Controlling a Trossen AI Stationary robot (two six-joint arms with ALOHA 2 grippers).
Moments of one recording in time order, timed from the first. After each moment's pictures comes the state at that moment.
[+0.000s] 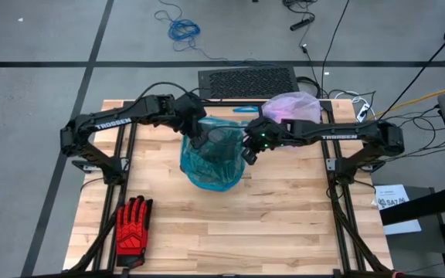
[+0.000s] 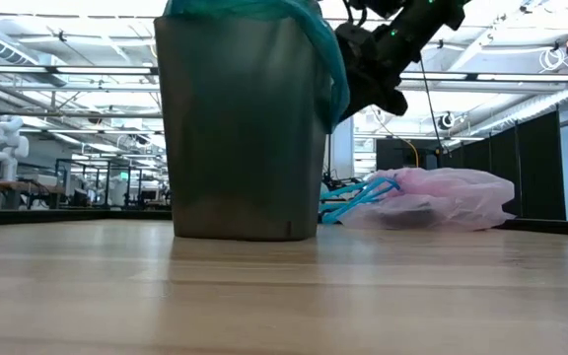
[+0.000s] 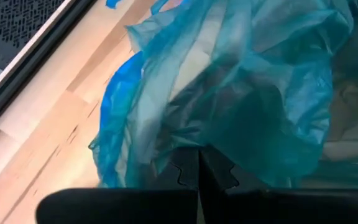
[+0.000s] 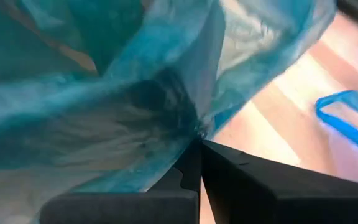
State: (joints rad) left arm 0.31 1.48 1.48 -1.00 -0.01 -0.26; right arm -0.18 1.46 1.10 -0.44 0.07 0.43
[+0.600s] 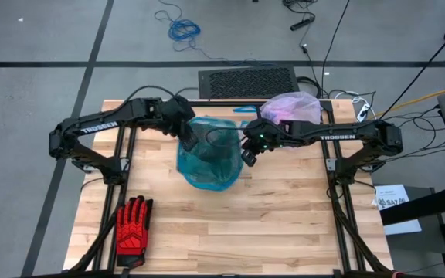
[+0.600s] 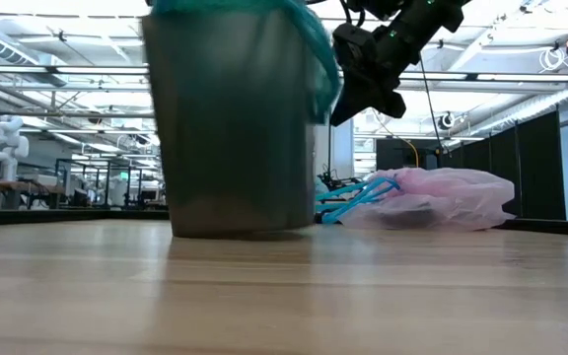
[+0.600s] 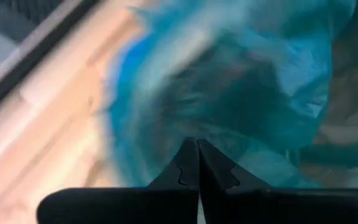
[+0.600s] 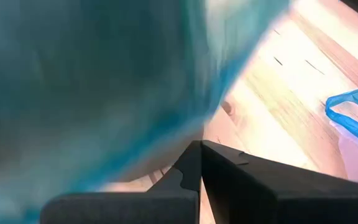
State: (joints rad) left arm 0.28 1.36 1.40 -1.04 -0.07 -0.35; right arm -0.17 1.47 1.10 -0.44 0.05 0.42
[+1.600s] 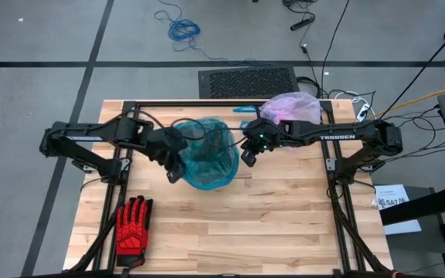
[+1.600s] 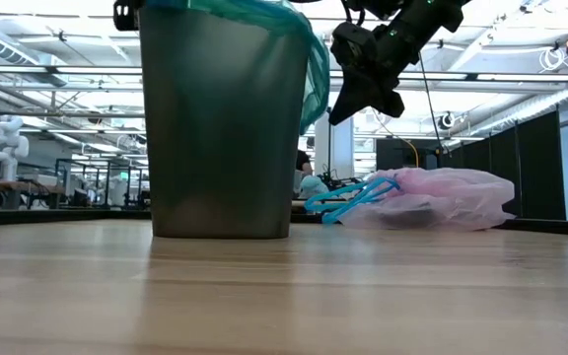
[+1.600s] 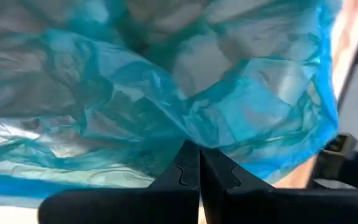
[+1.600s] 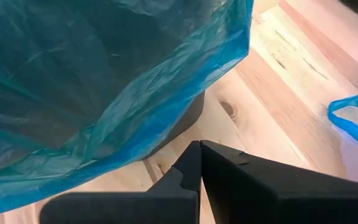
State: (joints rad) left arm -0.04 1.26 1.38 -1.15 0.05 -0.58; right arm -0.18 1.47 1.10 -0.43 0.04 0.40
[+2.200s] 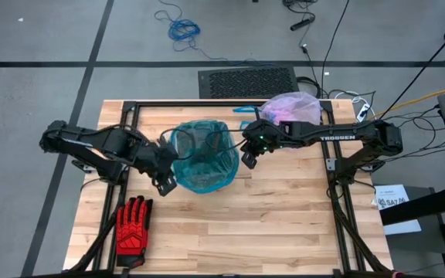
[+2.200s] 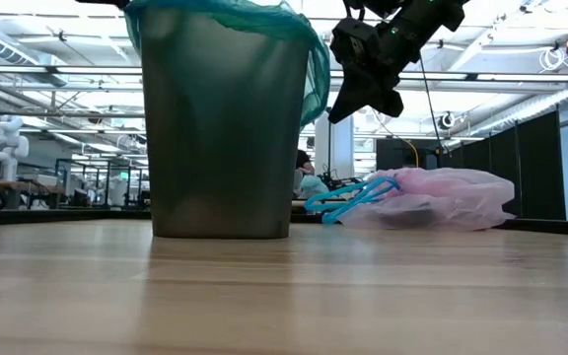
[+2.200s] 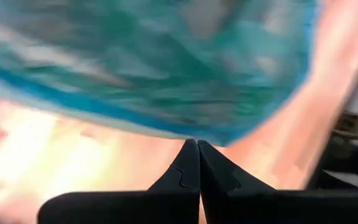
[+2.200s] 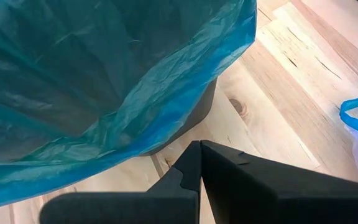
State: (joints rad) left arm -0.24 1.26 1.43 -1.30 -0.07 -0.79; right arm -0.16 1.47 1.10 -0.43 0.02 0.40
